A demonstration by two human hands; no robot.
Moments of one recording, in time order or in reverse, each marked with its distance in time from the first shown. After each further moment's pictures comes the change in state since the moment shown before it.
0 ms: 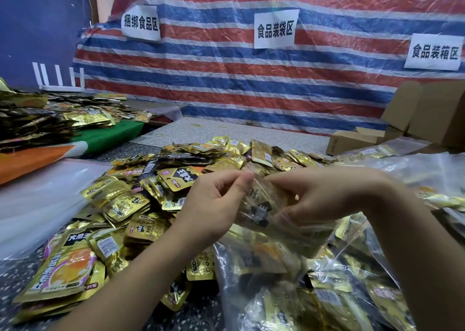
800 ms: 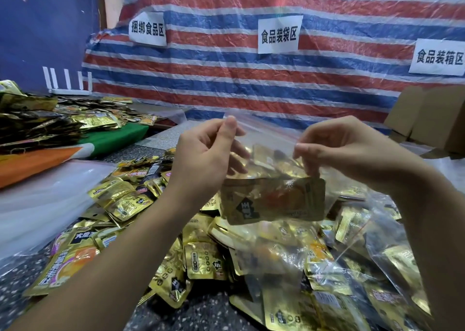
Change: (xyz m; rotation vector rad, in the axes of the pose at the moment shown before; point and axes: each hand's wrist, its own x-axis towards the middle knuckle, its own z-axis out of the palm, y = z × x) left_hand 0.028 0.045 -0.016 -0.103 0.196 0.104; right_hand -0.026 0.025 -0.025 0.465 0.521 -0.322
